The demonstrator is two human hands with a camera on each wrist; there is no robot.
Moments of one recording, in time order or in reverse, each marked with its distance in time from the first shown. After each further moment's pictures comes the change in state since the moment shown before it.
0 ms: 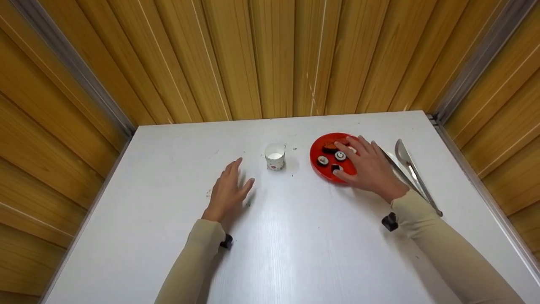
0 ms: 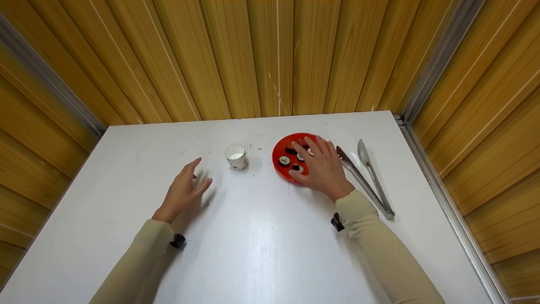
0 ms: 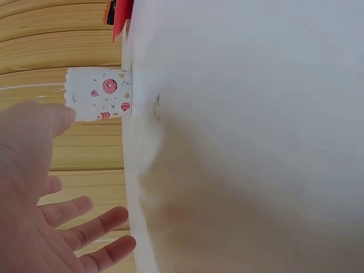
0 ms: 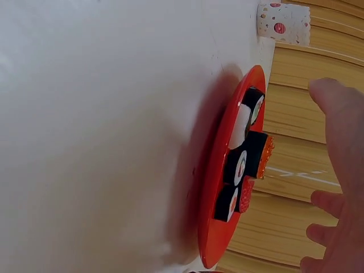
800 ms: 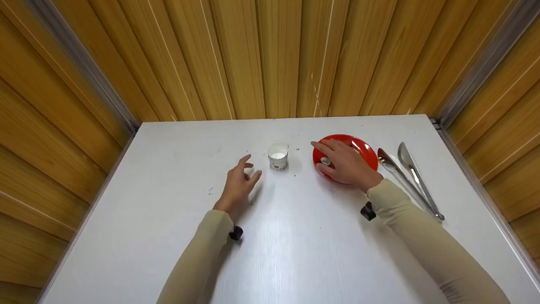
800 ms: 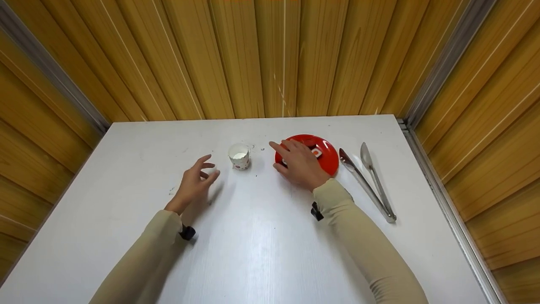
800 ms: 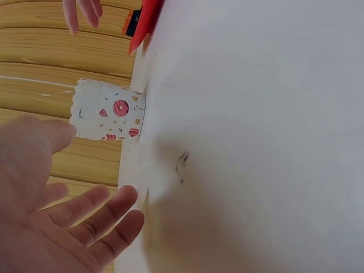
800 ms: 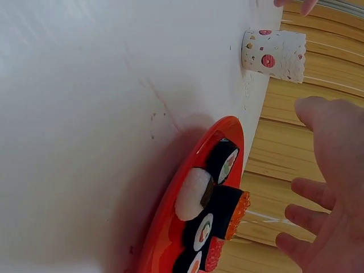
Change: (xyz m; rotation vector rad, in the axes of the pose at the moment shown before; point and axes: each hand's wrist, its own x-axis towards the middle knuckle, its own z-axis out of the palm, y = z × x) left_hand 0.019 0.013 0.013 -0.342 -0.049 -0.112; right_hand 0.046 -0.041 0.002 0.127 -0.101 -0.135
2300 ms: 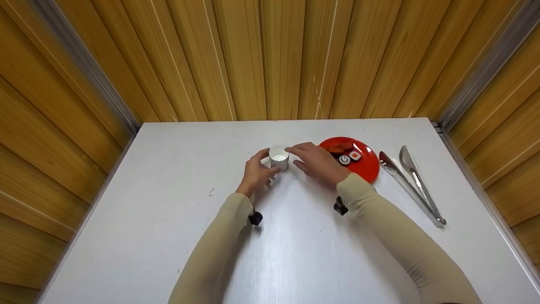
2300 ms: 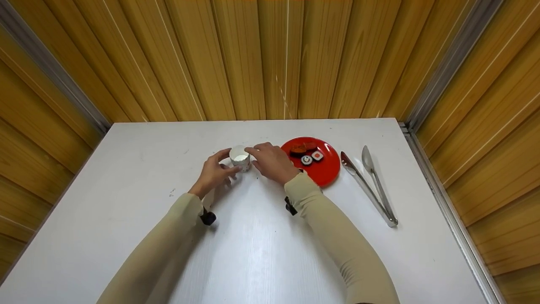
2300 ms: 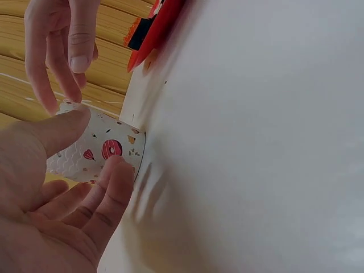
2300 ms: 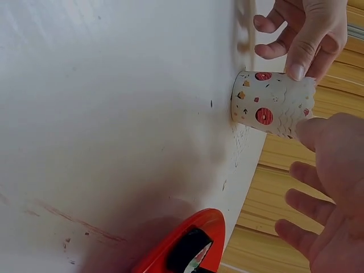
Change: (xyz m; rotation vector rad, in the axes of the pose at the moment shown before) left_hand 0.047 0.030 0.042 -0.231 -0.084 -0.164; right_hand 0.050 -0.037 0.021 -0.002 -0.027 -0.082
